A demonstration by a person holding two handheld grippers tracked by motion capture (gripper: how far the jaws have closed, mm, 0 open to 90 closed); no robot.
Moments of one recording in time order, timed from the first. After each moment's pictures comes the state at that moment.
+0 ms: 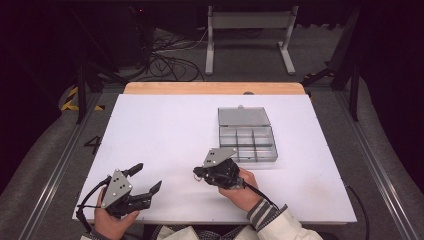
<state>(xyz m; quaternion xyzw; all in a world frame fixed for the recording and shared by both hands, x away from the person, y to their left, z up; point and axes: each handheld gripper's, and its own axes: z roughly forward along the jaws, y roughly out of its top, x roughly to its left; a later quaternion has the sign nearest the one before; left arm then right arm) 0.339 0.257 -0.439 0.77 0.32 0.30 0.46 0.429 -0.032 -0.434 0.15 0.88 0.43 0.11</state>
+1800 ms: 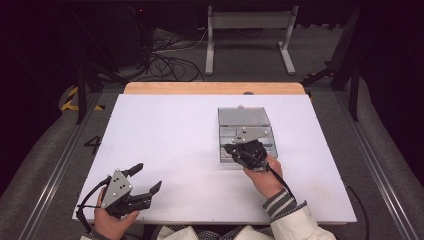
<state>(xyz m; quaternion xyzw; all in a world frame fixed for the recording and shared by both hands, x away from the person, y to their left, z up) 0.338 0.257 -0.439 0.77 0.32 0.30 0.46 0.467 -0.097 -0.418 0.29 0.85 0.41 0.19</state>
